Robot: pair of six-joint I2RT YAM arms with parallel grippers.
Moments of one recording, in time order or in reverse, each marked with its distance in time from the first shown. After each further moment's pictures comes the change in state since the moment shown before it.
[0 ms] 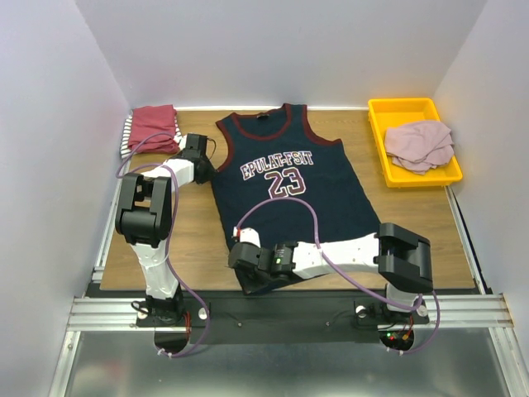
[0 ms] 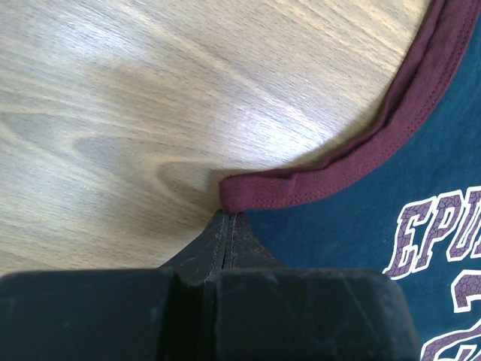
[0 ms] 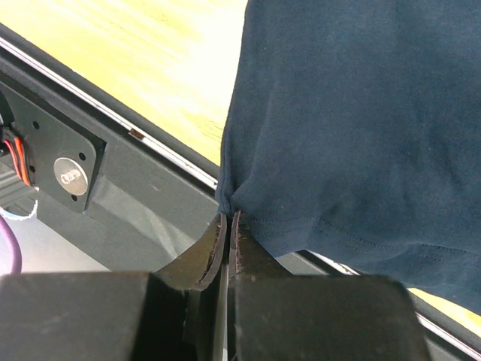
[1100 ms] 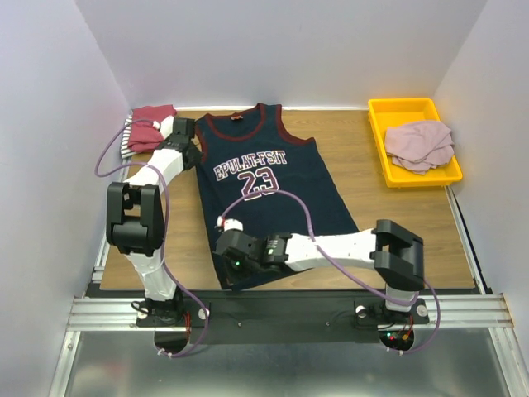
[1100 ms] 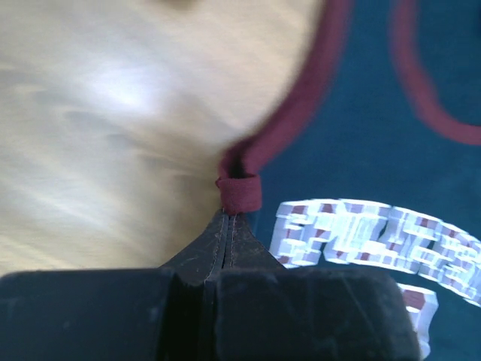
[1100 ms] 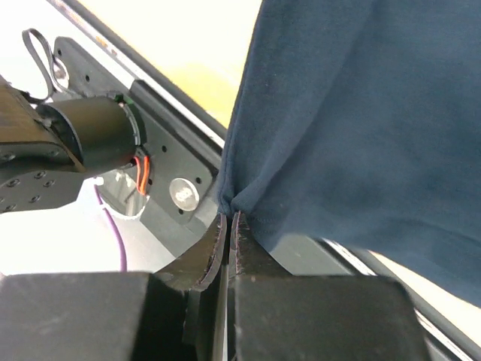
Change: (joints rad) left arm 0.056 -0.105 0.100 -0.145 -0.145 -0.062; right arm -0.027 0.069 0.157 0.081 -0.146 -0.030
